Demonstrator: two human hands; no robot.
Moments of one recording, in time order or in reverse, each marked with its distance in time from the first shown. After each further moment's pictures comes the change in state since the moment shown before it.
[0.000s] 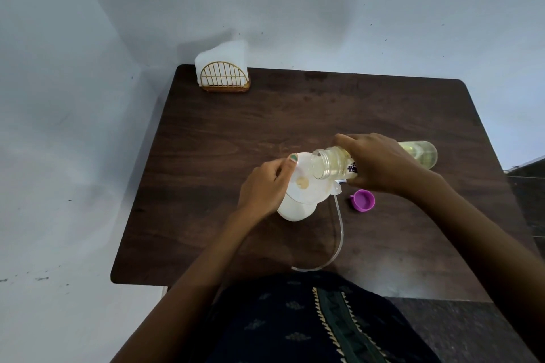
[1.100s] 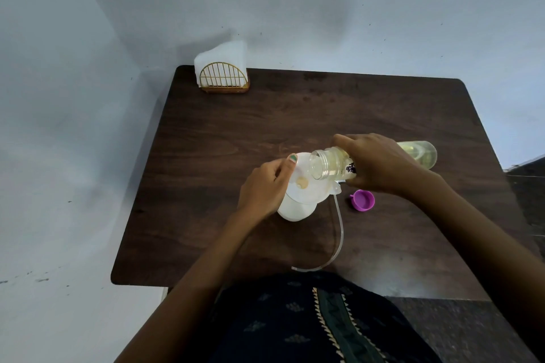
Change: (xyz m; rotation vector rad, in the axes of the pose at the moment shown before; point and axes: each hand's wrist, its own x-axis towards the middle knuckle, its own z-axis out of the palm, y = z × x) left_hand -0.003 0.003 -0.001 -0.008 0.003 0.006; right_hand -0.001 -0.001 -0.001 -0.002 0.019 -0.011
